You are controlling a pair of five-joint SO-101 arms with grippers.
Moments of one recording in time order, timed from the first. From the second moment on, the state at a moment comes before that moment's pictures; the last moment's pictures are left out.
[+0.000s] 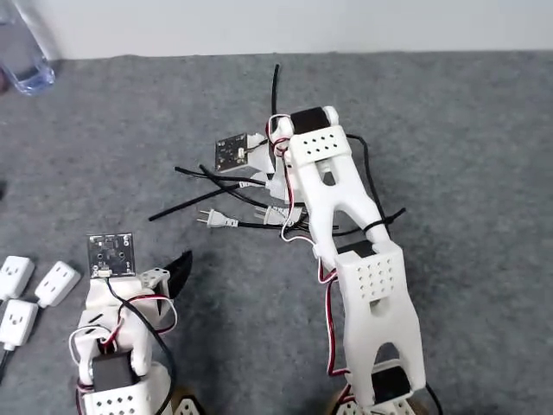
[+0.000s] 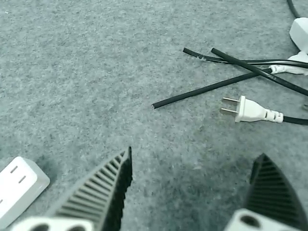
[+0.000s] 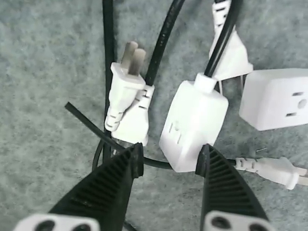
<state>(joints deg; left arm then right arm) -15.0 -103.2 96.7 57.5 -0.7 -20.4 49.5 -49.6 94.2 72.9</state>
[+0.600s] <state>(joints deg) -15.0 -103.2 96.7 57.5 -0.7 -20.5 52.7 -59.2 98.2 73.0</state>
